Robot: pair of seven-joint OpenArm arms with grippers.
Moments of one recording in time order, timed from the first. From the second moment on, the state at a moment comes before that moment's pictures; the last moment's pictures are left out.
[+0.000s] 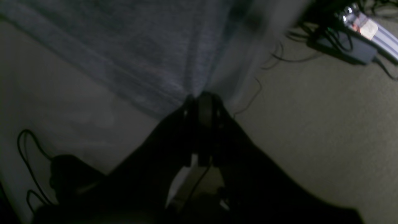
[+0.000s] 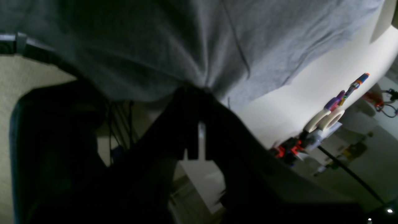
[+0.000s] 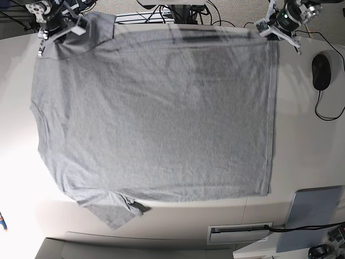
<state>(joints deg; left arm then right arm) 47.1 -42.3 9.2 107.3 17.7 -18.6 19.7 -59.4 48.1 -1.8 121.7 -31.9 13.8 -41.2</state>
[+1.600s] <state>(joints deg) 27.7 -31.7 4.4 104.8 7.8 -15.9 17.3 -32.3 47.0 -2.2 112.0 -29.0 4.1 -29.2</state>
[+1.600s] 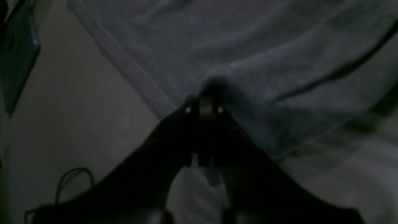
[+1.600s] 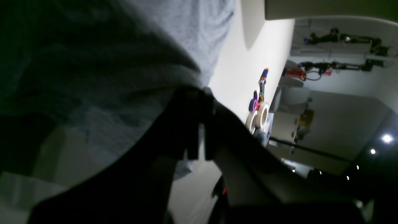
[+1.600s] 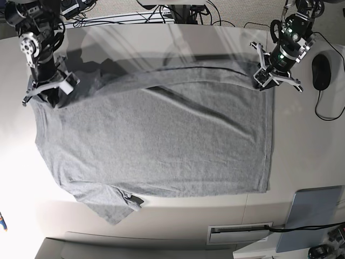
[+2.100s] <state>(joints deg) 21.6 -28.7 4.4 100.3 2.0 -11.3 17.7 -25.7 46.6 -2.2 103.8 -27.2 4.2 -27.4</state>
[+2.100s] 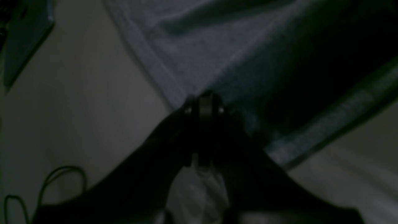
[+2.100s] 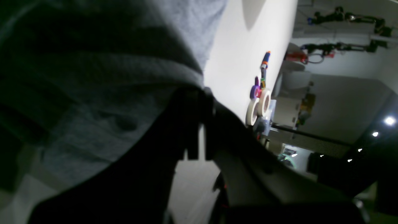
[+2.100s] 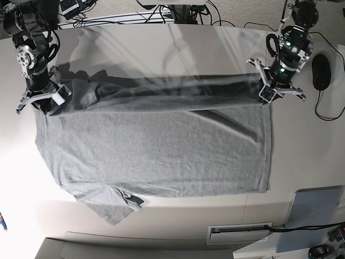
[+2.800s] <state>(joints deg) 11.7 -28.2 4.4 99.6 2.0 -14.8 20.7 -21.3 41.9 -2.3 97.9 -25.5 4.2 -28.0</state>
